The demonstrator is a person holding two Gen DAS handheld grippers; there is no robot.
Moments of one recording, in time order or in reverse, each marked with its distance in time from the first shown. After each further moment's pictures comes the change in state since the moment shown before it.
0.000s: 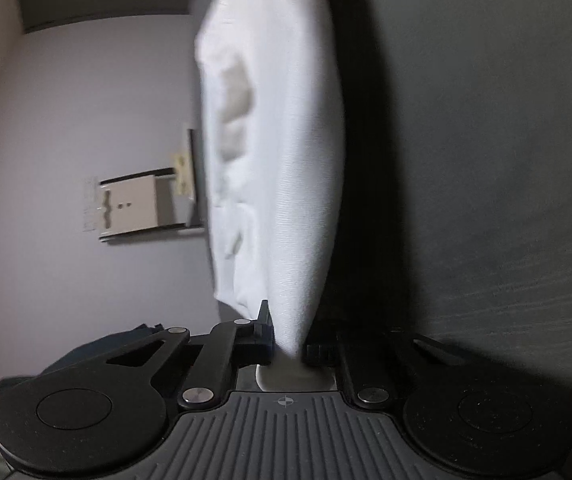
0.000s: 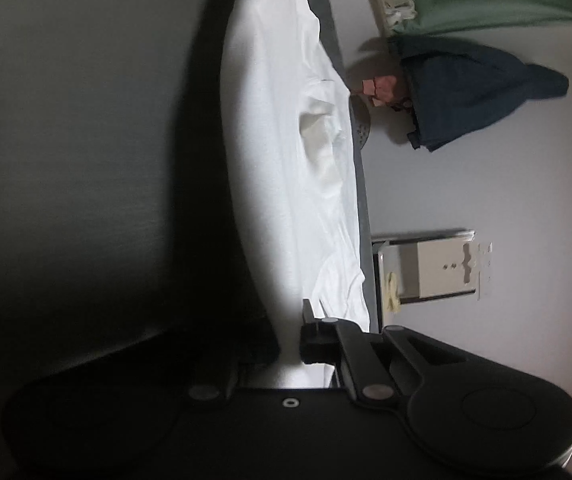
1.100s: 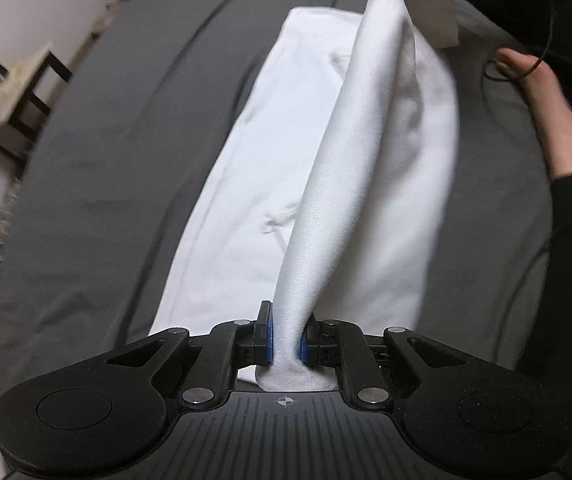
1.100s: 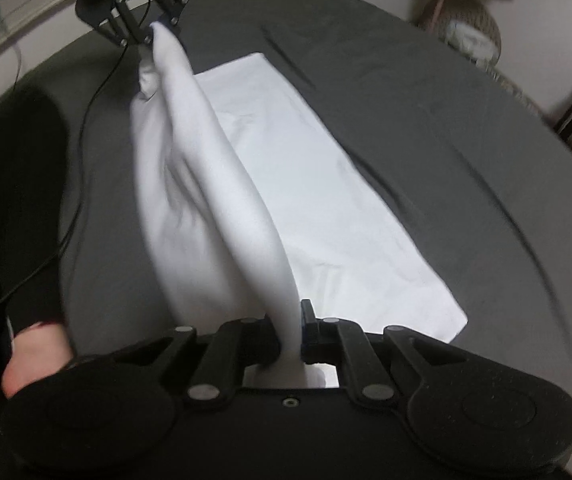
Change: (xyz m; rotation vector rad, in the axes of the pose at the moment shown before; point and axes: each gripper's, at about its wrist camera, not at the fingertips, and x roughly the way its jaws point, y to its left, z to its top) left arm -0.013 0.137 -0.056 -0.522 -0.073 -0.947; right arm -0.010 -0.154 -0.076 0.632 0.032 0.969
